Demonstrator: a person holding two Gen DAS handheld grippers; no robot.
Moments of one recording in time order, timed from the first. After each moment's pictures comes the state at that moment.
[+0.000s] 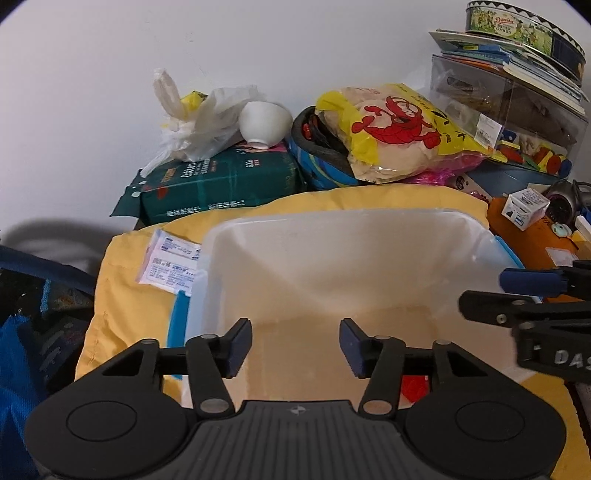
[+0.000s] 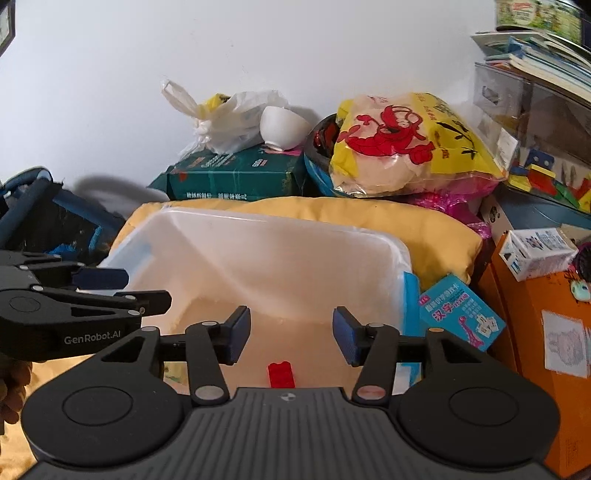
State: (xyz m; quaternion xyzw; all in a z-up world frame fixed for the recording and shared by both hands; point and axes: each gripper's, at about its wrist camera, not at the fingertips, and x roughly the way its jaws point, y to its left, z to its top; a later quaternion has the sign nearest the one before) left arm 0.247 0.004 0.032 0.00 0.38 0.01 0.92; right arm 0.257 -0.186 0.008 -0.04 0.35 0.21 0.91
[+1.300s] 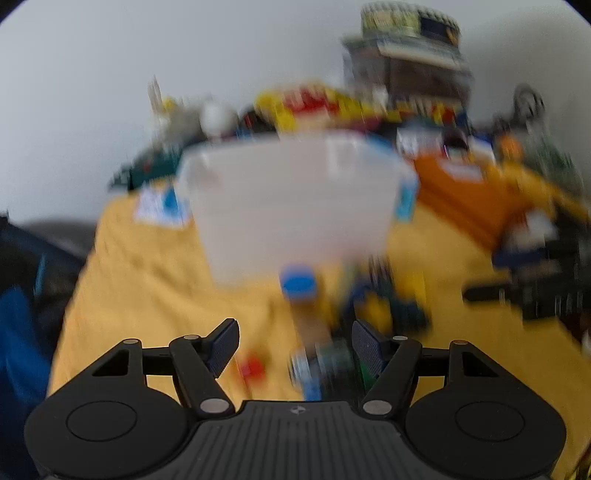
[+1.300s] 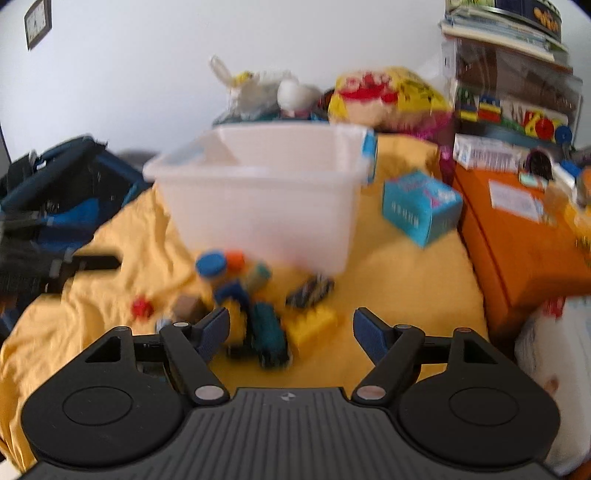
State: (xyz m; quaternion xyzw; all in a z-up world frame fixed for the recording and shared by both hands) left arm 0.033 -0.014 -0.023 0.04 0.35 -0.07 0.93; right arm 0.084 -0.259 -0.042 -0.04 0.35 0.23 0.91
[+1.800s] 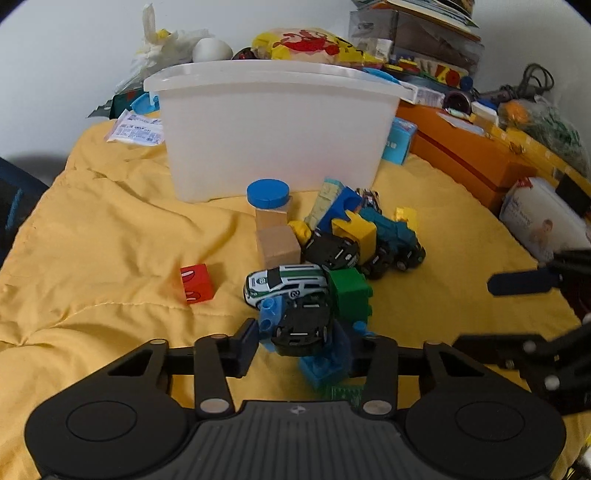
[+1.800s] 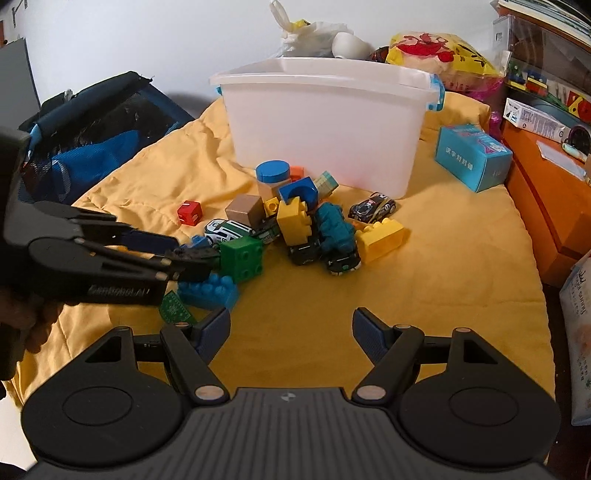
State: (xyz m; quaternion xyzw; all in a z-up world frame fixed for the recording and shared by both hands) left arm 0.040 -0.026 -0.082 -0.02 0.39 -0.08 0.92; right arm 0.036 -0.233 -0.083 -0.09 0.38 0.27 0.88
